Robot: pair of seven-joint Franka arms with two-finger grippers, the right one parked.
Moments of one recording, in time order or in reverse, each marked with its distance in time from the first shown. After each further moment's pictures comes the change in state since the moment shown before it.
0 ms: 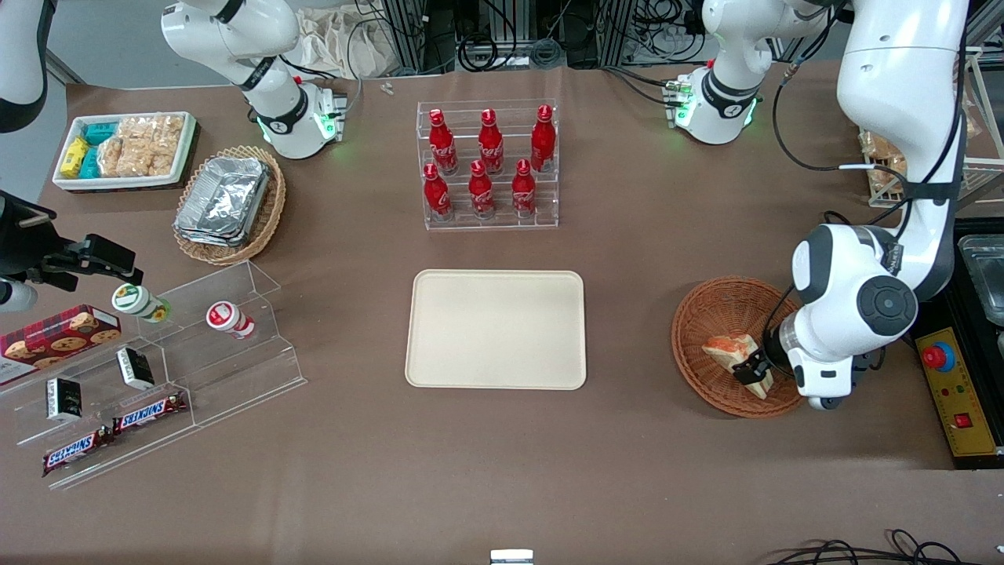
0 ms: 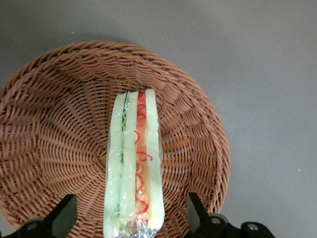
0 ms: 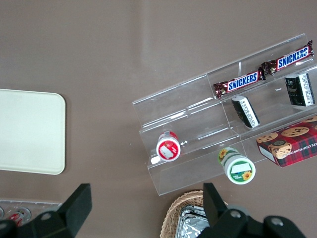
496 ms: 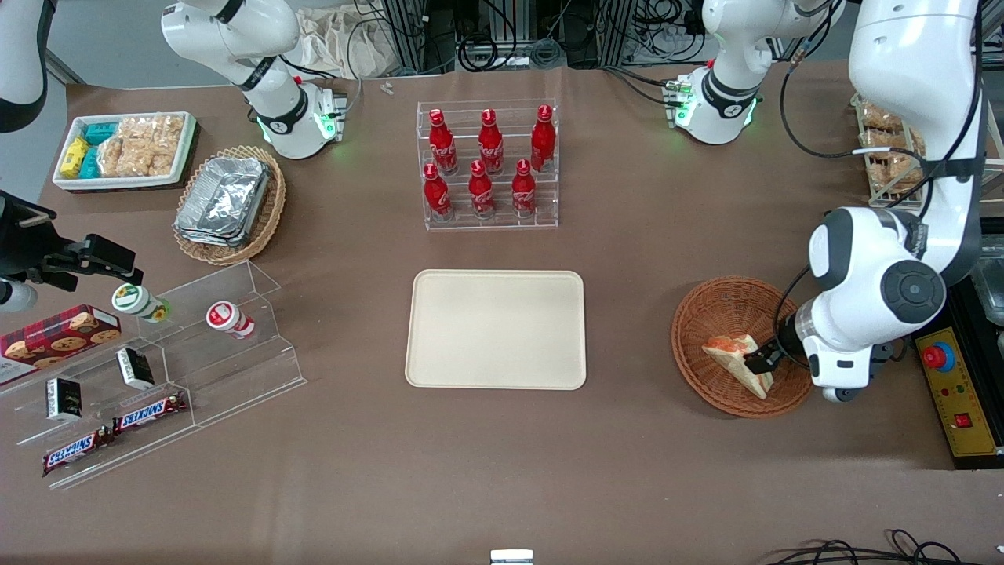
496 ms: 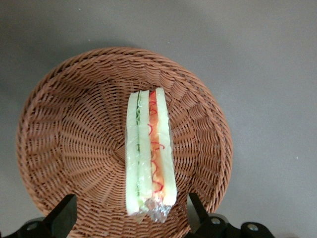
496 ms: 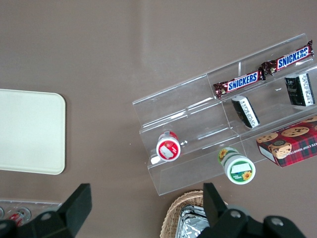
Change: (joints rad) arm 0.006 -0.055 0.004 0.000 0.000 -0.066 0.038
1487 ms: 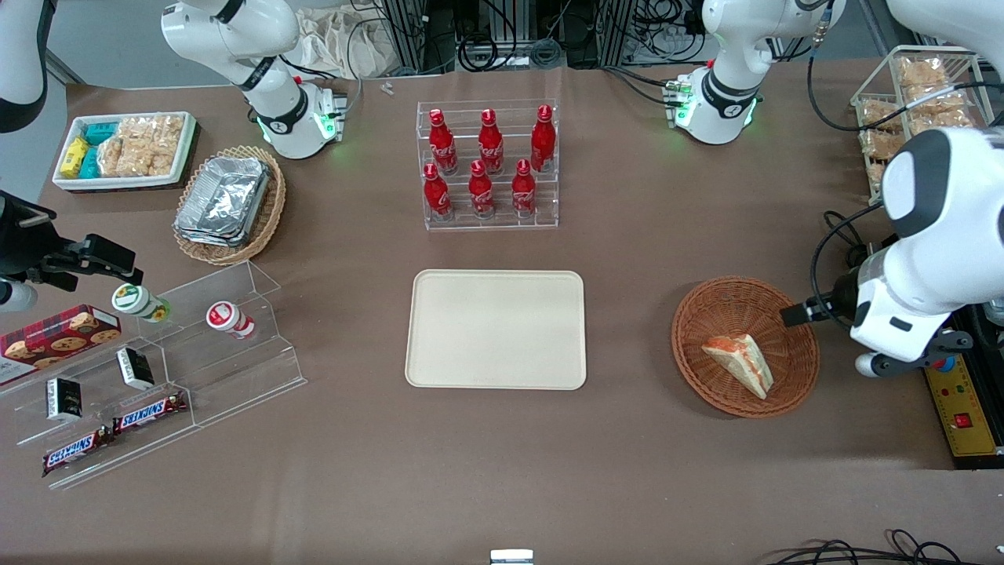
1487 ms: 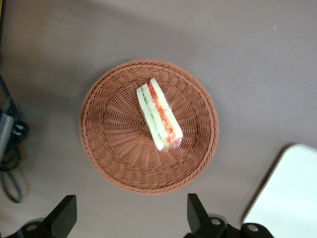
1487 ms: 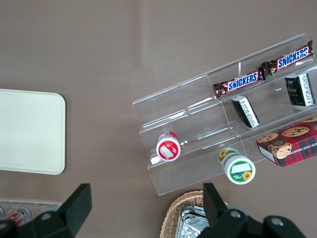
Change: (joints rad) arm -0.002 -0.131 -0.004 0.190 0.004 -0.347 0.351
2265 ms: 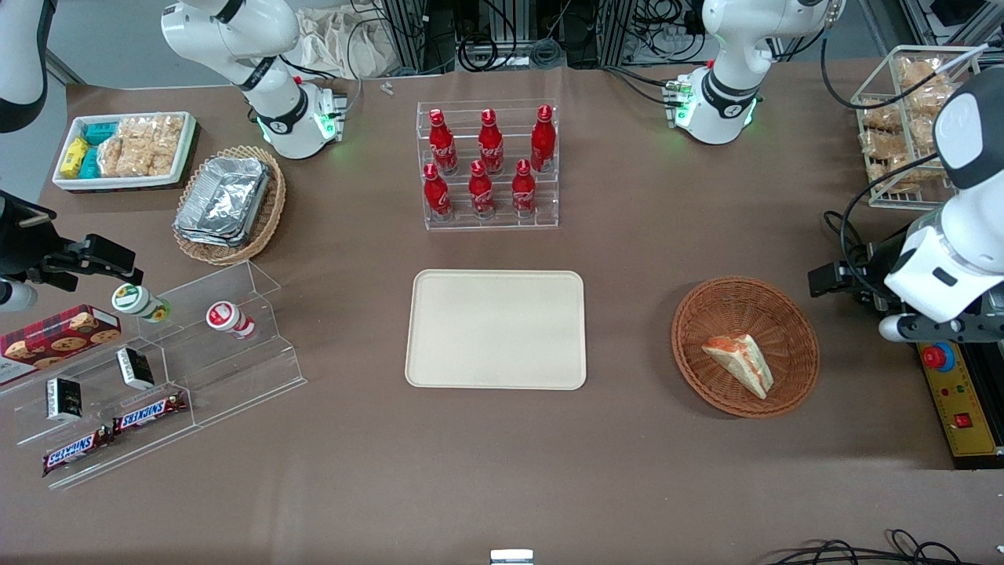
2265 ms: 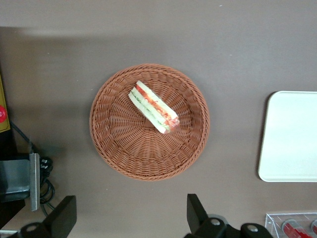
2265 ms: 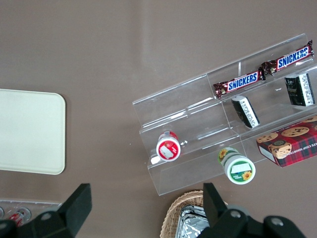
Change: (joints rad) arm 0.020 -0.064 0.013 0.101 -0.042 -0.145 0.433
